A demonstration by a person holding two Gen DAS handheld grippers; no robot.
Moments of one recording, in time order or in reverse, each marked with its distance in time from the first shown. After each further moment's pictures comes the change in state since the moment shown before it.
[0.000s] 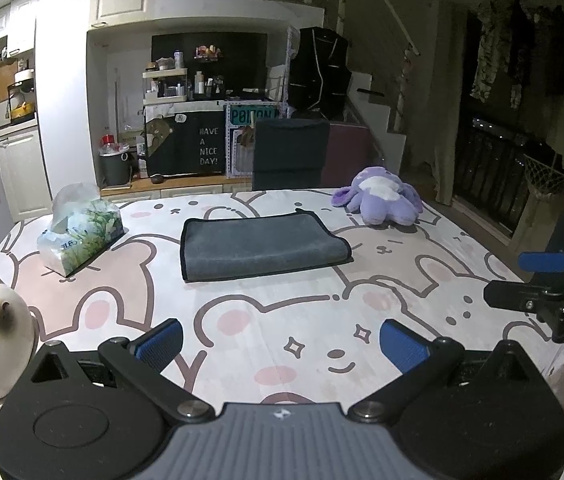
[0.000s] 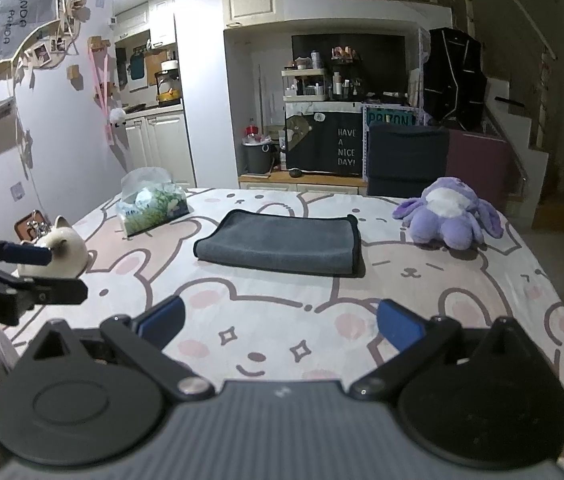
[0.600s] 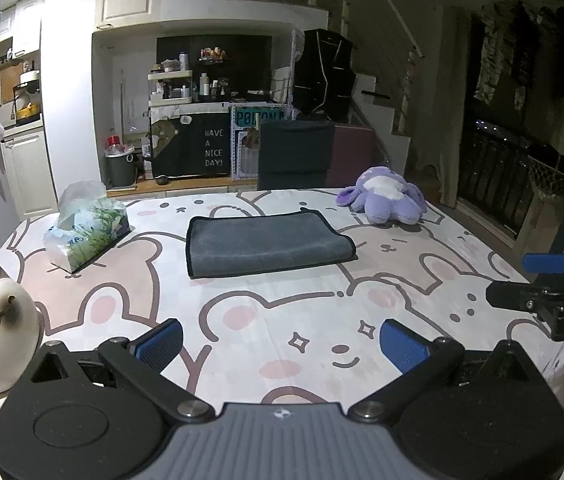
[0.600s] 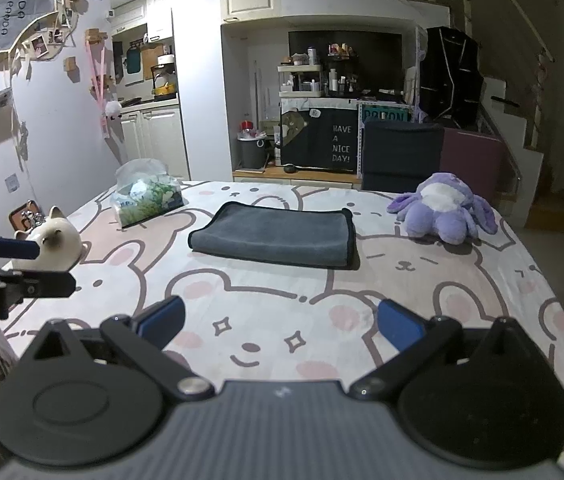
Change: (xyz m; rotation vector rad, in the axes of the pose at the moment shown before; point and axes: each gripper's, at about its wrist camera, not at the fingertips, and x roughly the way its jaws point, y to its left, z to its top) left arm -0.004 0.001 -0.008 -0.002 -0.009 0.007; right arm -0.002 0.000 -0.007 -0.007 0.009 -0.016
